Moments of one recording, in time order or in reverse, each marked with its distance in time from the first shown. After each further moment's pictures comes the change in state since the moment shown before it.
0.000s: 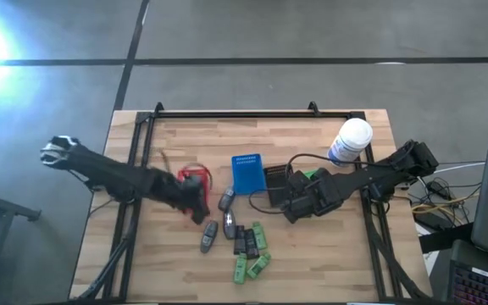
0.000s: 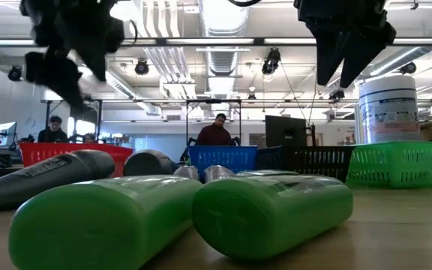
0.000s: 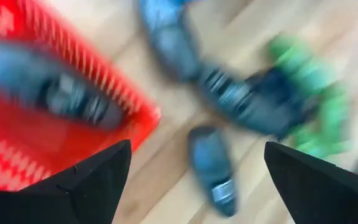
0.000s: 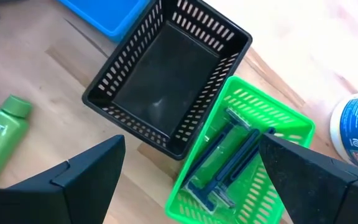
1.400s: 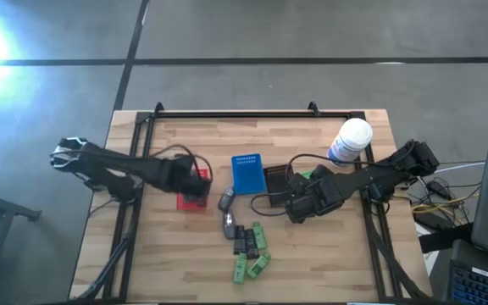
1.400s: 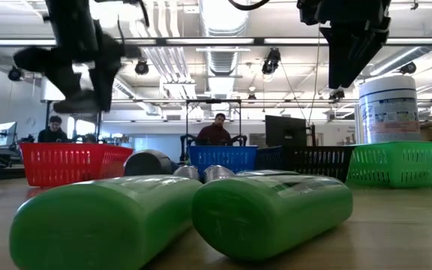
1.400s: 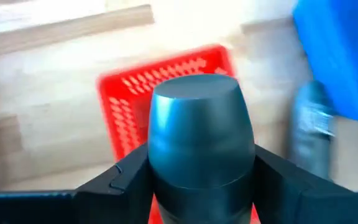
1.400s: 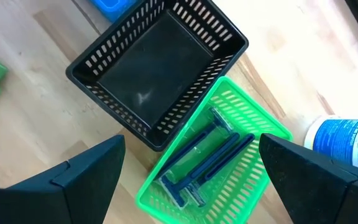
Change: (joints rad) left arm 0.164 0.090 0.129 -0.392 -0.236 -0.360; right arm 0.000 -0.009 -0.014 -0.029 -0.001 -0.169
